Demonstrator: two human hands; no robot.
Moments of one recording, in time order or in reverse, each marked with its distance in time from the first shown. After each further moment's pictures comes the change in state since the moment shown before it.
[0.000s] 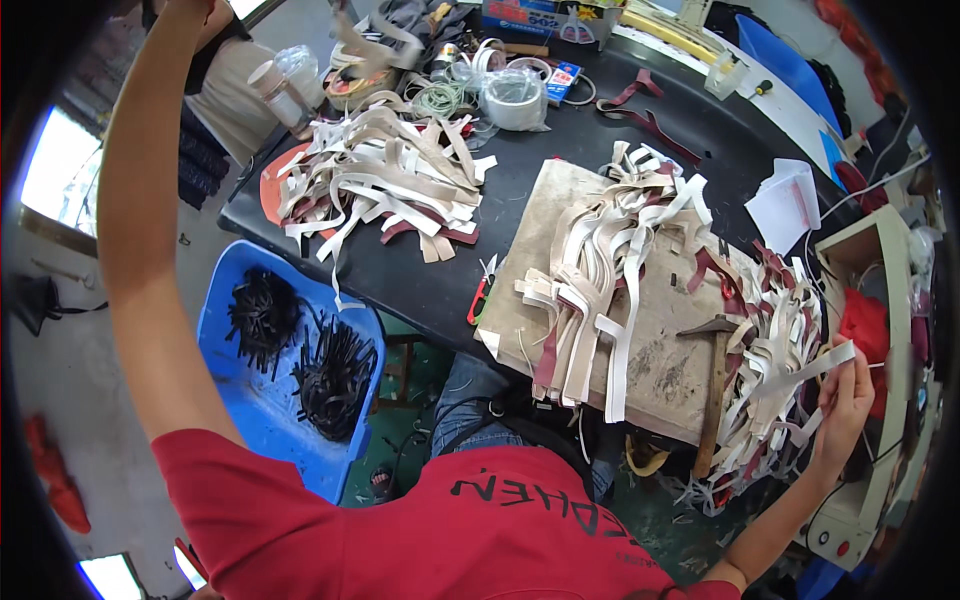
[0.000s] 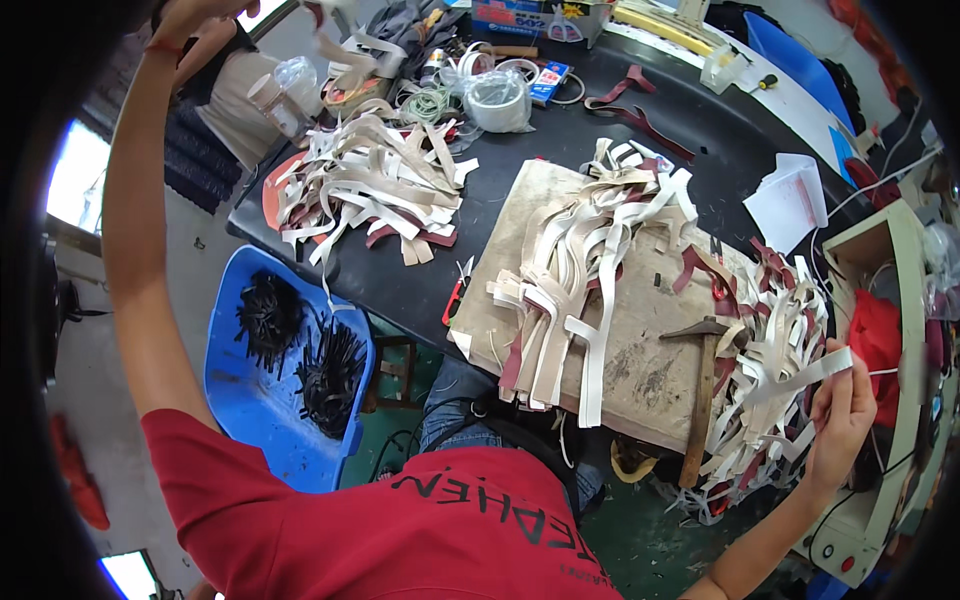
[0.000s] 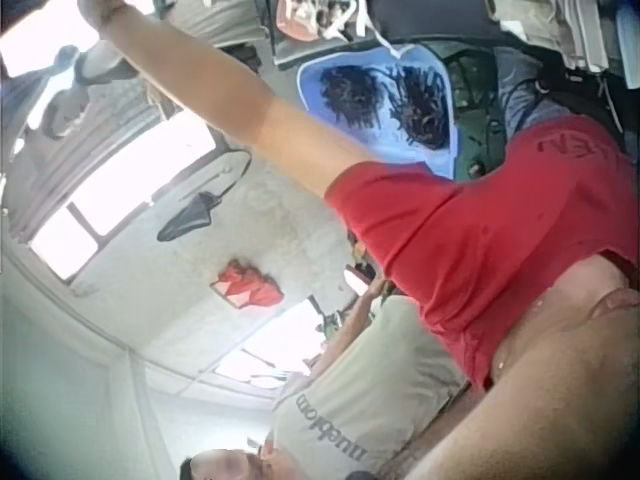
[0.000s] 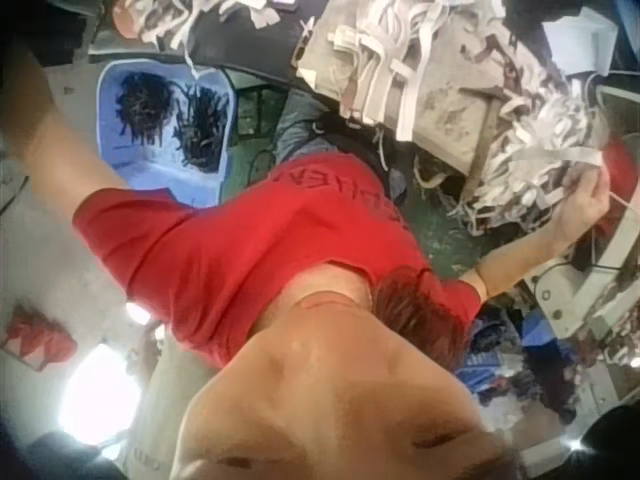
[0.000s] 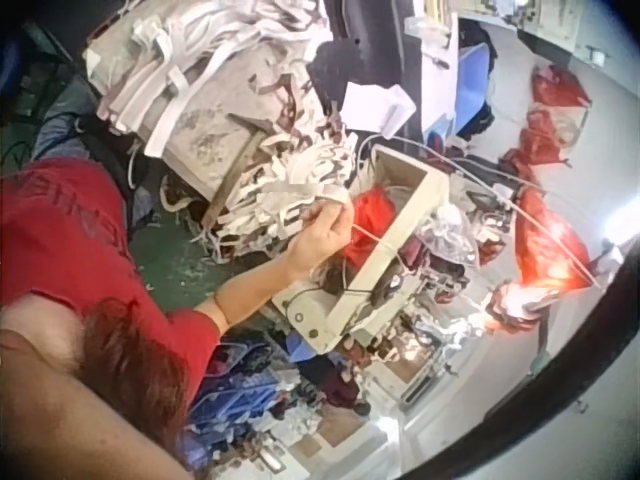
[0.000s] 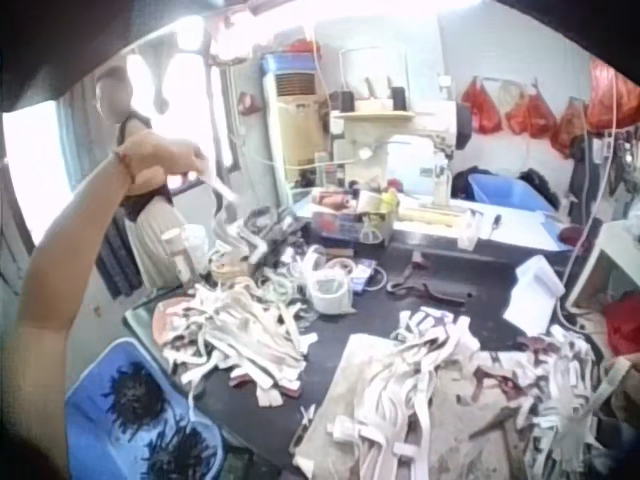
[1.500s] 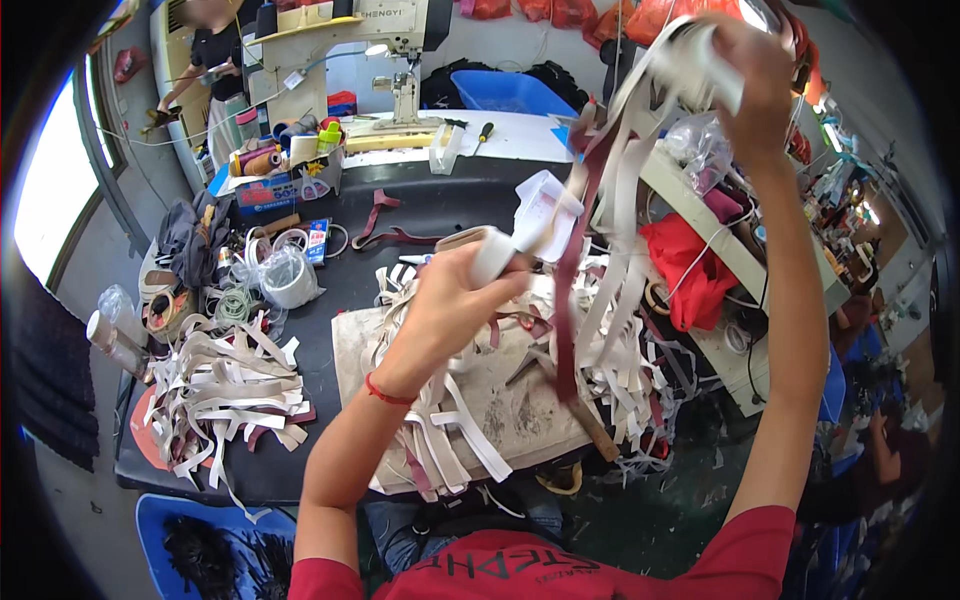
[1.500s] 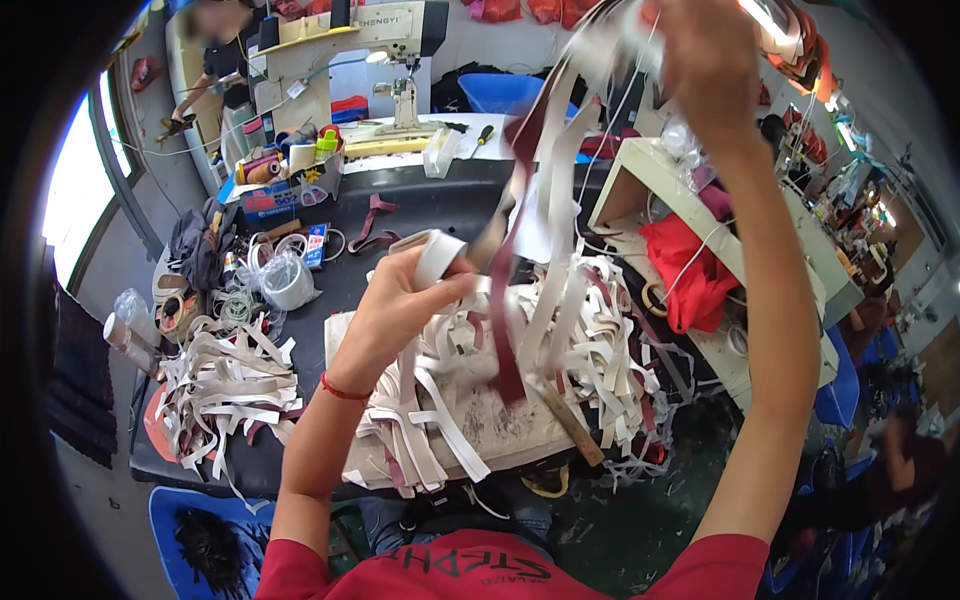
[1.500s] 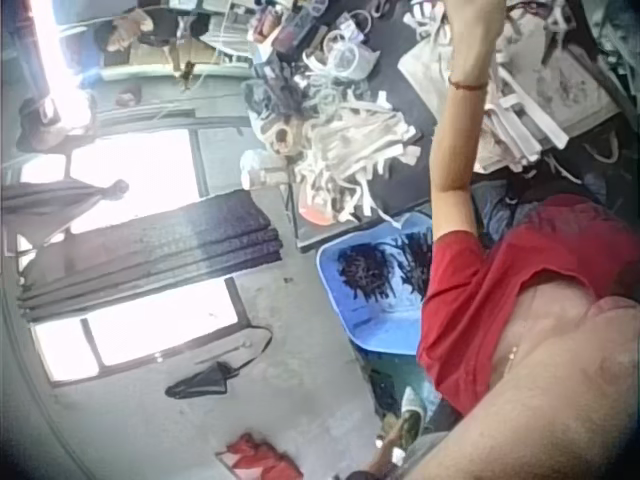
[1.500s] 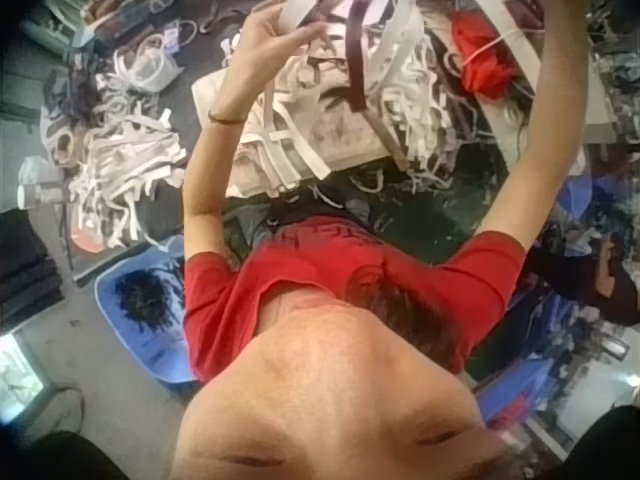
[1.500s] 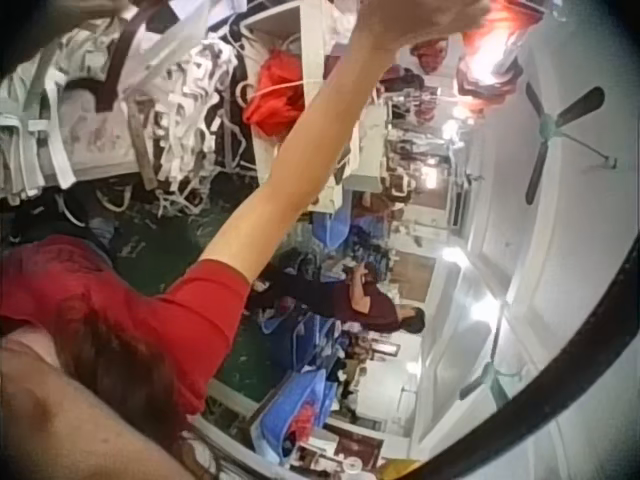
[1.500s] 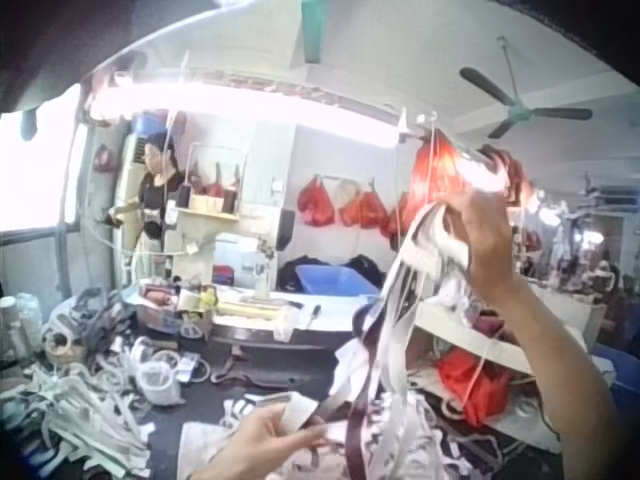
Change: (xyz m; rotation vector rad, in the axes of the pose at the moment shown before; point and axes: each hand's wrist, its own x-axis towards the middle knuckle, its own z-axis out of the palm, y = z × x) left_hand -0.111 0.409 0.093 -1.865 -0.406 0.571; right_hand 0.113 -0.229 -0.022 -1.503 0.739 -1.539
